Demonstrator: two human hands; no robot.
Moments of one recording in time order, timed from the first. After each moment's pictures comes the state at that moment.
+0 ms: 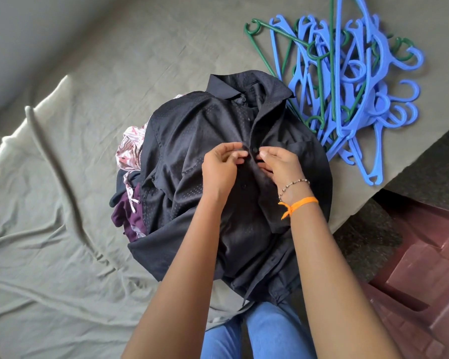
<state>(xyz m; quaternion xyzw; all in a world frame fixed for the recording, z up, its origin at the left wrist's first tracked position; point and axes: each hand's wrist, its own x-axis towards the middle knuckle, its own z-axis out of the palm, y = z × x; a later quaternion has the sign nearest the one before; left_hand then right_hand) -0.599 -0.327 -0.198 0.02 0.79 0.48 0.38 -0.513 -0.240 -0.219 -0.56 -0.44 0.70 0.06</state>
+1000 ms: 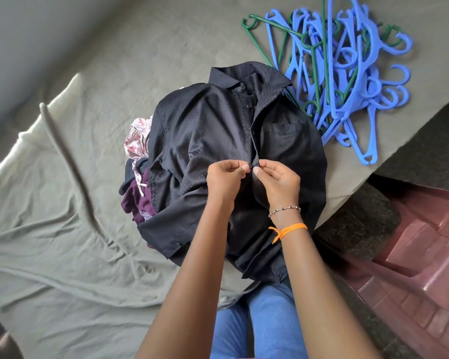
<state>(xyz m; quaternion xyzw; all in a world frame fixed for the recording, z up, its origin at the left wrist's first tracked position) -0.555 -0.368 -0.172 -0.06 0.78 0.45 0.43 -0.467 -0.314 -0.194 -0.56 -0.45 0.67 0.20</state>
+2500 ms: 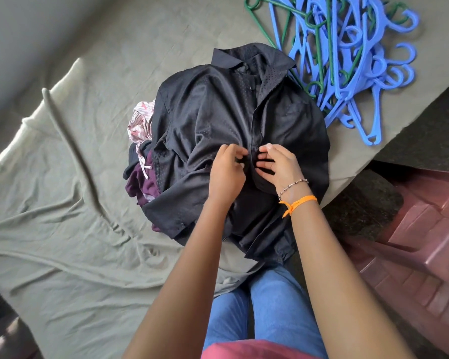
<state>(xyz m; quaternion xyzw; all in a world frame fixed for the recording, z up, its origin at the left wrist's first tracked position) -0.545 -0.402 -0.194 0.25 0.86 0.31 0.32 -0.462 -0.311 -0.196 -0.56 -0.34 0.75 0.06</state>
